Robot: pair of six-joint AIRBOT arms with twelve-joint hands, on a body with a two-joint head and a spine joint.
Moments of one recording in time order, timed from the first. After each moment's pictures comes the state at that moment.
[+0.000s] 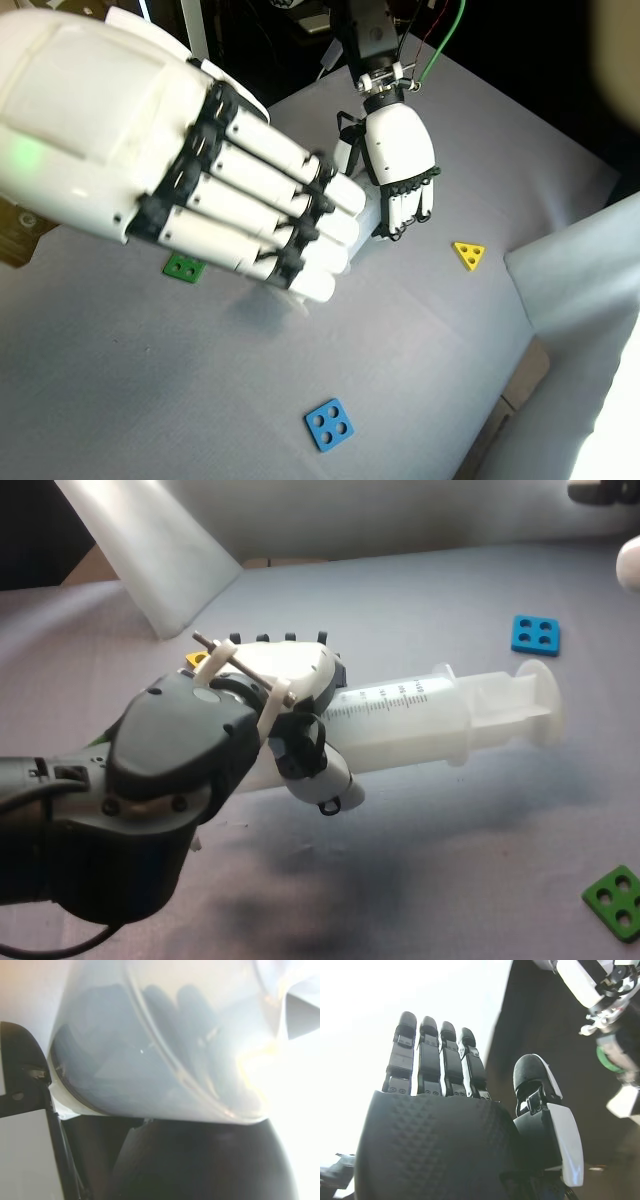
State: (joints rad) left arm 0.51 -1.24 0.84 -1.53 -0.85 2.13; right arm -0.19 -0.45 0.67 -0.83 -0.09 0.13
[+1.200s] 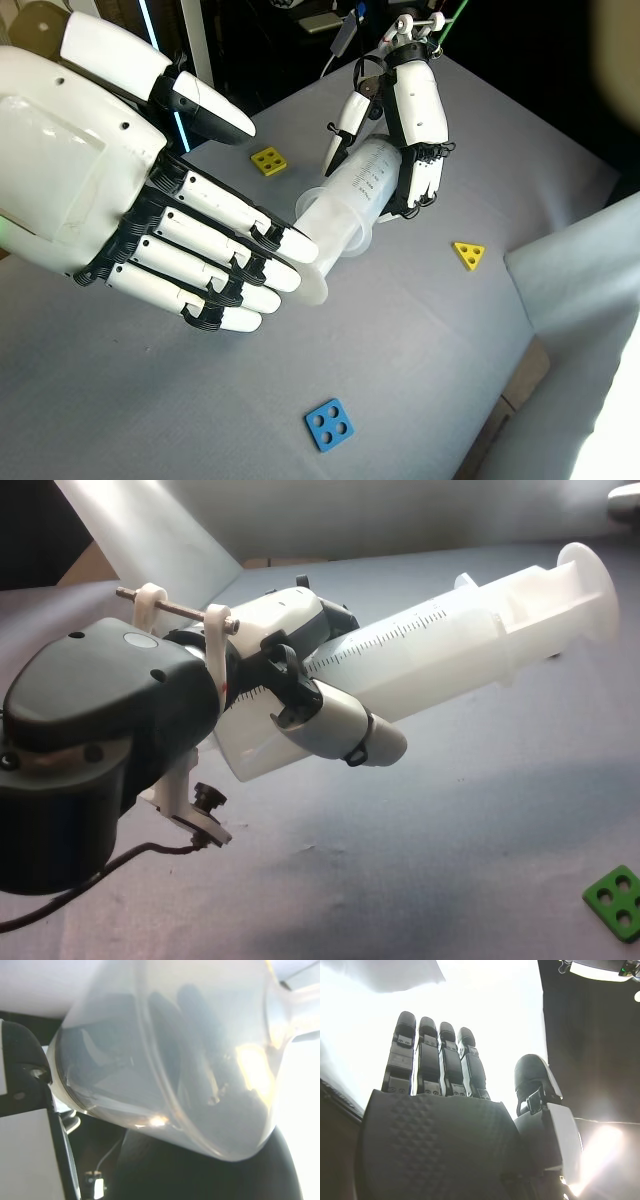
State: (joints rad) left arm 0.42 -1.10 0.77 -1.57 -0.71 1.81; right arm -0.18 -0.41 0.66 -0.49 -0.23 0.30
